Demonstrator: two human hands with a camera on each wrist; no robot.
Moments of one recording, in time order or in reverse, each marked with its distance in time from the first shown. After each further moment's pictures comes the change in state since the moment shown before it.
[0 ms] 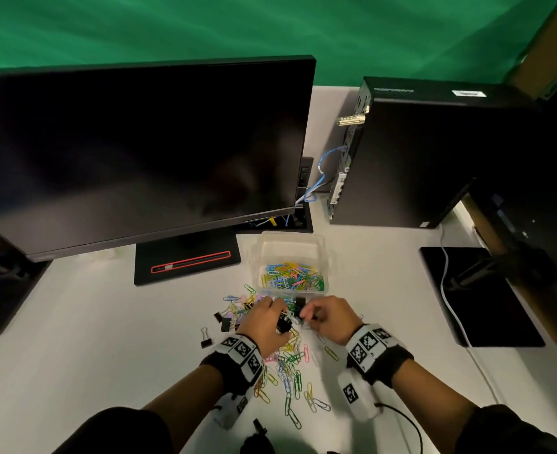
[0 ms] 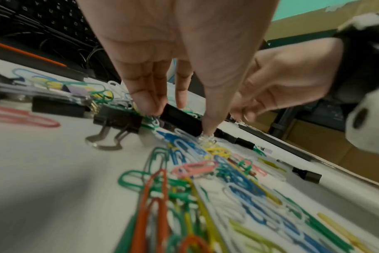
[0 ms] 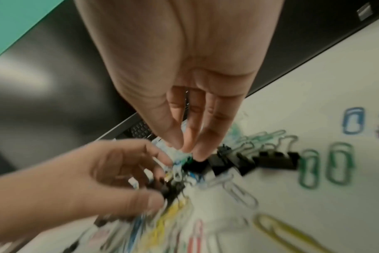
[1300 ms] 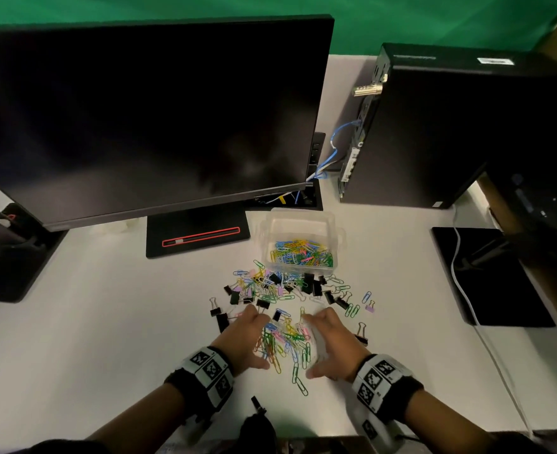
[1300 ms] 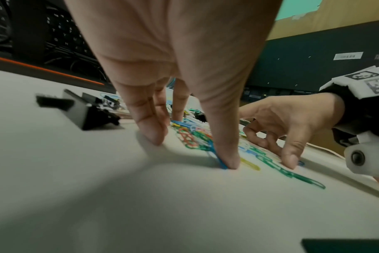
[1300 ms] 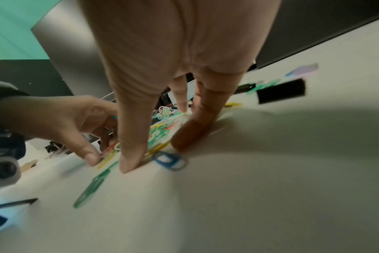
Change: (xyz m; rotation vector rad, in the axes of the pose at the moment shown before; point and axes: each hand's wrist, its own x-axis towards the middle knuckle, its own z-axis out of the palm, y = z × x) left_hand -0.074 -0.027 -0.004 0.010 -0.277 -0.025; right_hand -0.054 0.023 0.056 -0.215 -0.172 -0.048
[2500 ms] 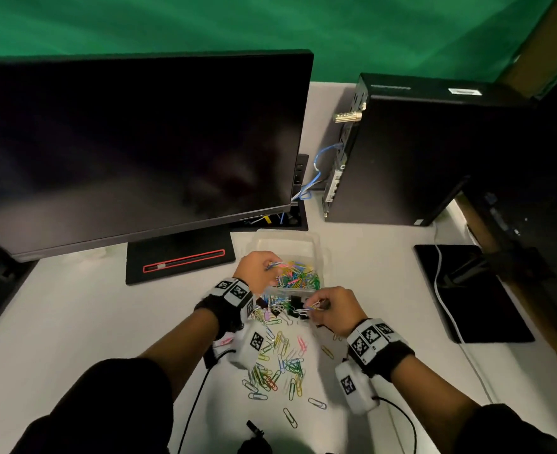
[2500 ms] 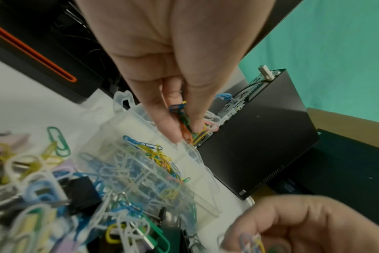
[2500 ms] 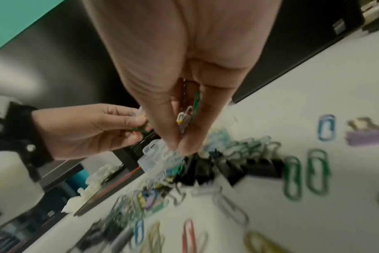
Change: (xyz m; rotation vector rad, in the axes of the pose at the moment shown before) left_hand 0.111 0.032 -0.097 -0.447 0.346 -0.002; right_hand 0.045 -0.003 -0.079 0.202 0.334 0.106
